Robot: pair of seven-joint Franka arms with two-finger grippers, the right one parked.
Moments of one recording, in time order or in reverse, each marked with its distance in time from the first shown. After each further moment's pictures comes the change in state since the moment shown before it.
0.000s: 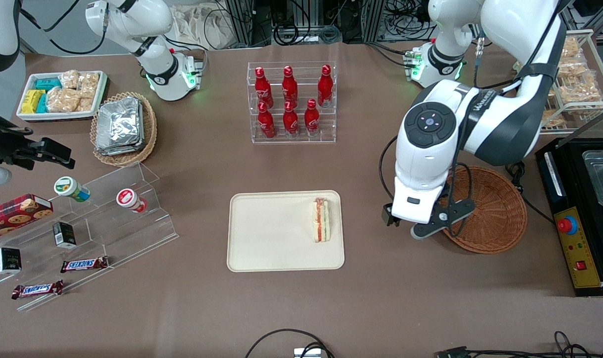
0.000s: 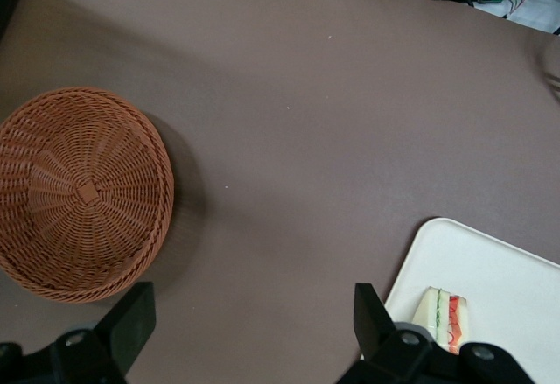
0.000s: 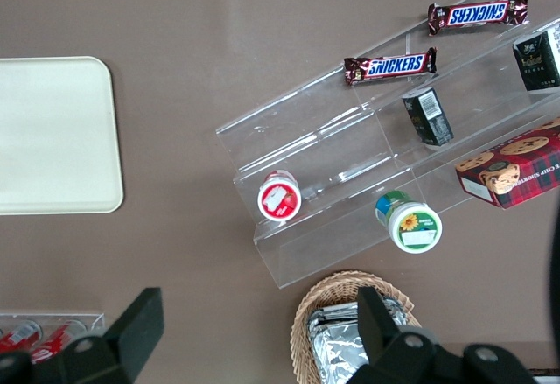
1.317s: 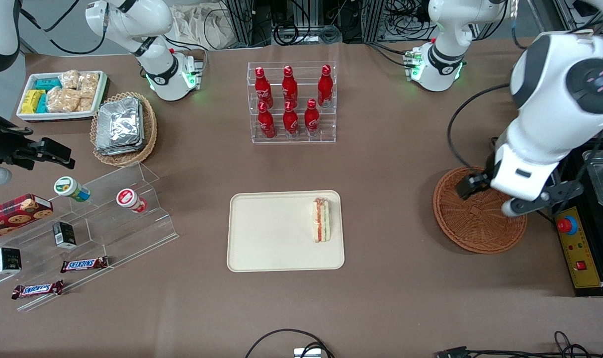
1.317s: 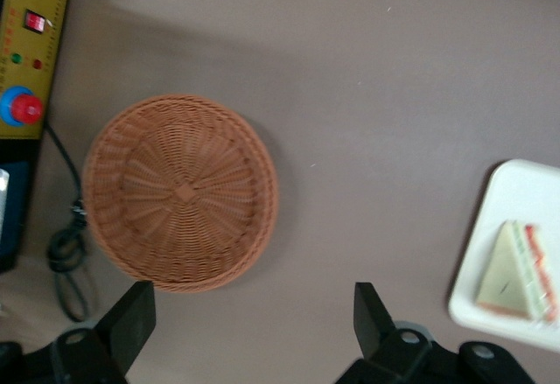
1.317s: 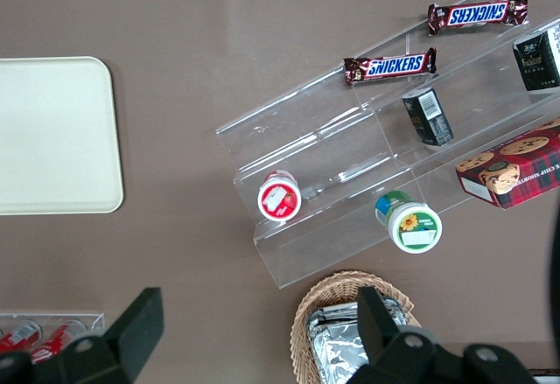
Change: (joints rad) arm 0.035 -0.357 0.362 -0.249 -0.397 0.001 0.592
